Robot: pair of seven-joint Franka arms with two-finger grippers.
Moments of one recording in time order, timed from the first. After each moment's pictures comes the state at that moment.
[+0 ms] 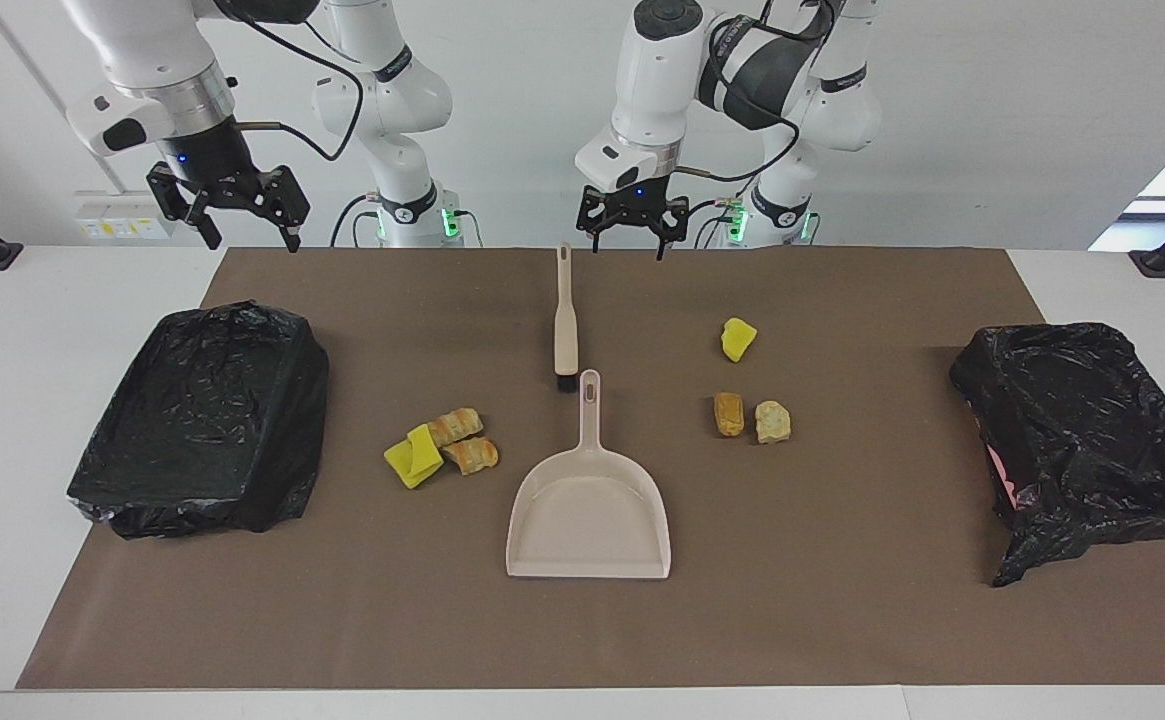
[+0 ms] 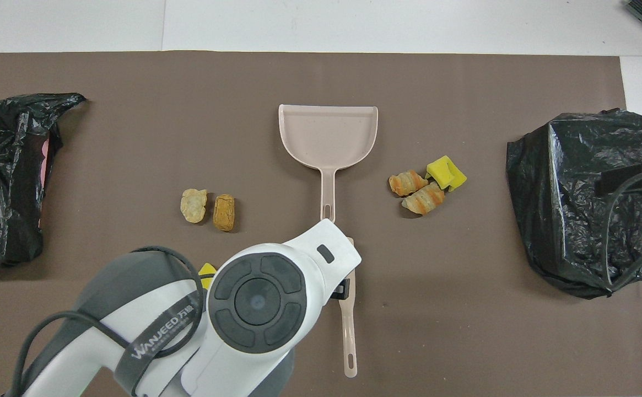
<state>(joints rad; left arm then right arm) -0.65 -0.02 -0.16 -1.86 -0.06 1.85 -0.62 0.08 -0.07 -0.11 -1.59 -0.02 1.56 0.03</state>
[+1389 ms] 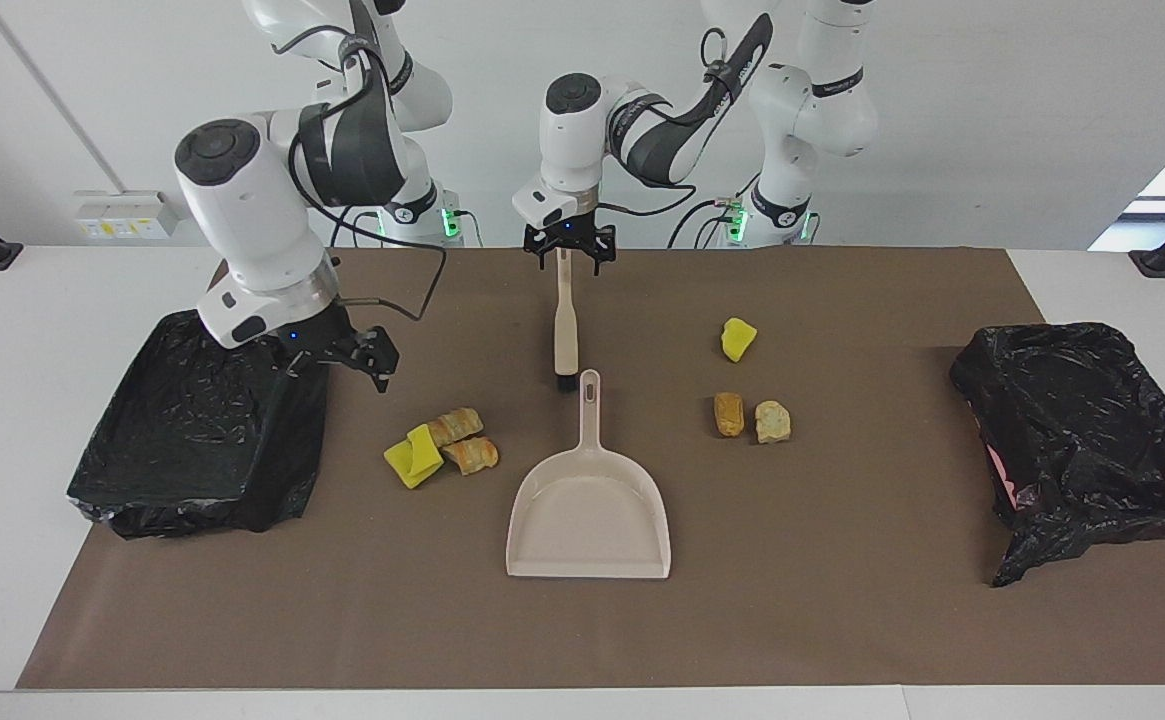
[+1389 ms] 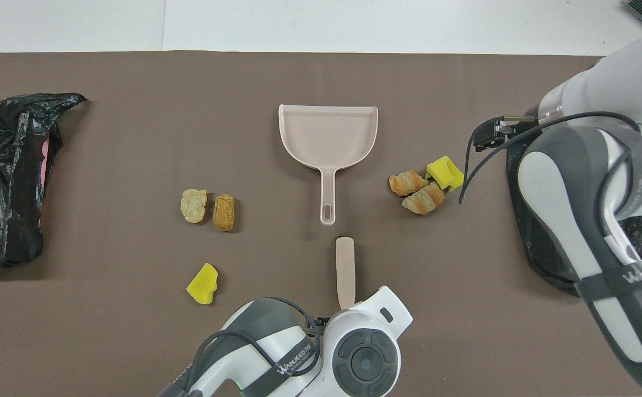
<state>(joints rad) -0.85 0.09 -0.16 -2.05 -0.06 2.13 -0.79 0.17 0.26 -0.08 -1.60 0.05 1.90 0.17</state>
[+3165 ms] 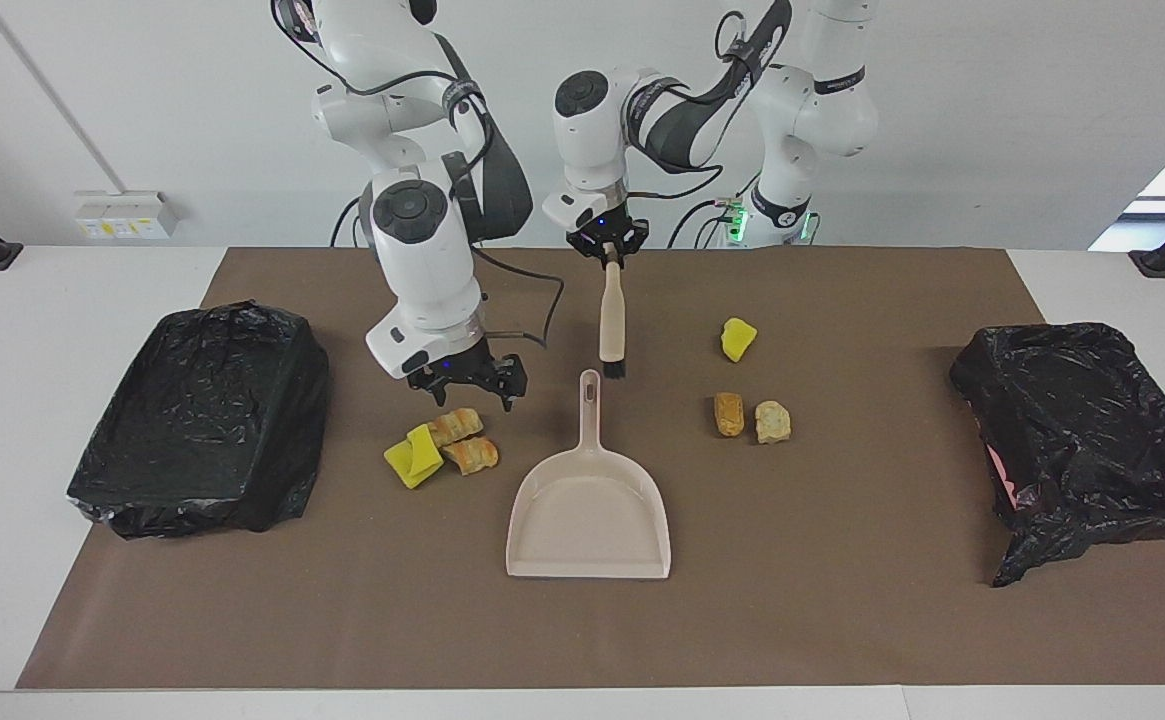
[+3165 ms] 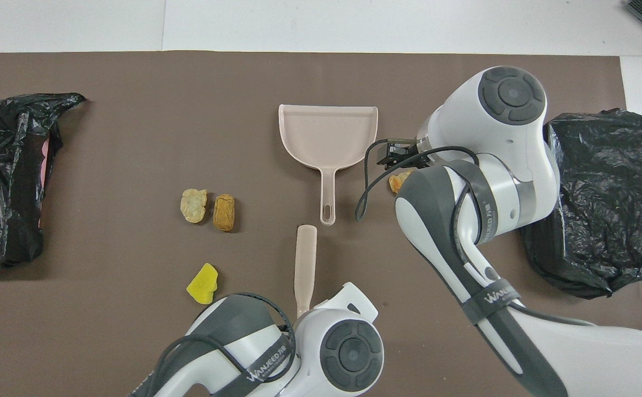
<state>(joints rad) -0.80 0.00 -0.13 -2.07 0.03 1.86 -0.86 0.37 0.32 -0.04 -1.62 0.07 1.97 0.45</state>
